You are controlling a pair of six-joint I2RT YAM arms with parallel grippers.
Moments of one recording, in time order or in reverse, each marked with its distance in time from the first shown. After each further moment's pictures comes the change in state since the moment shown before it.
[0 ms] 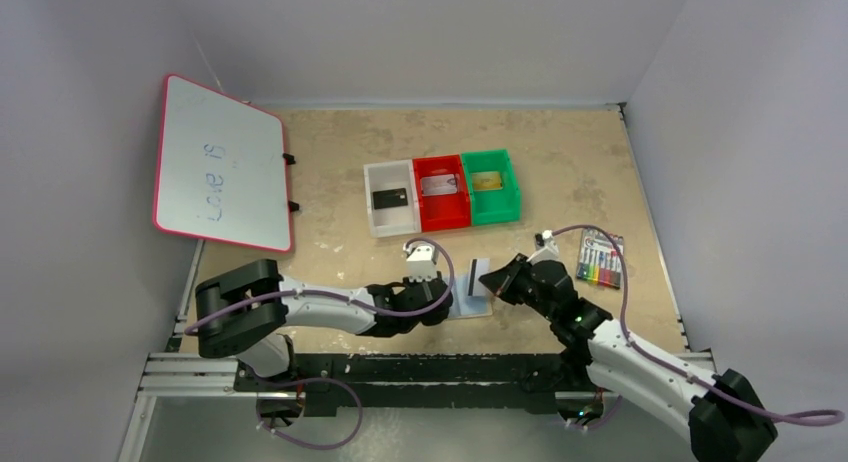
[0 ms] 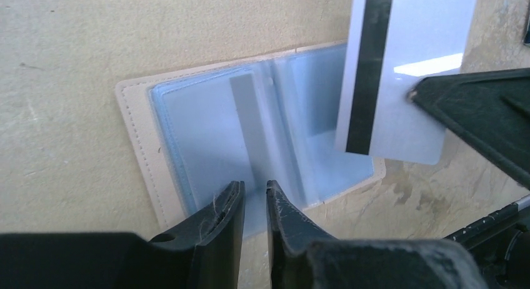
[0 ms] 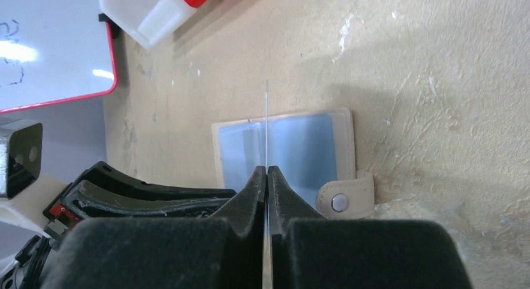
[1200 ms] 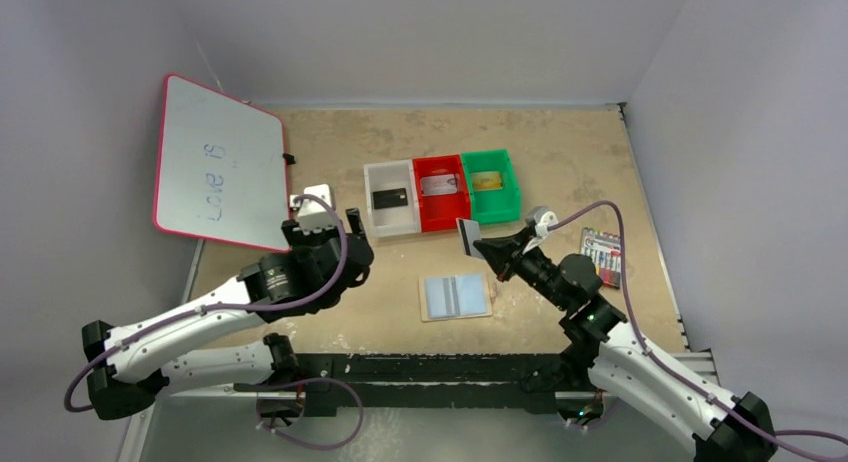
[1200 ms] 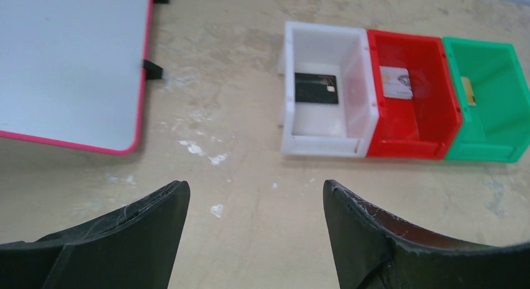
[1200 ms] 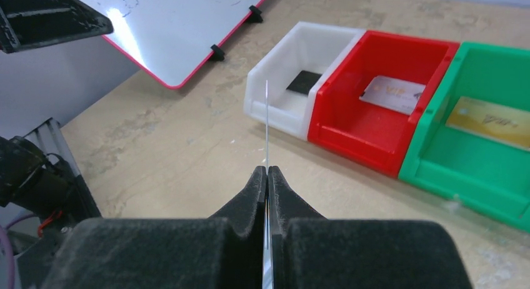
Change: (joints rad) left arm 0.172 -0.634 0.246 -0.831 -0.525 0.213; right arm 0.000 -0.151 0.114 0.244 -0.166 -0.716
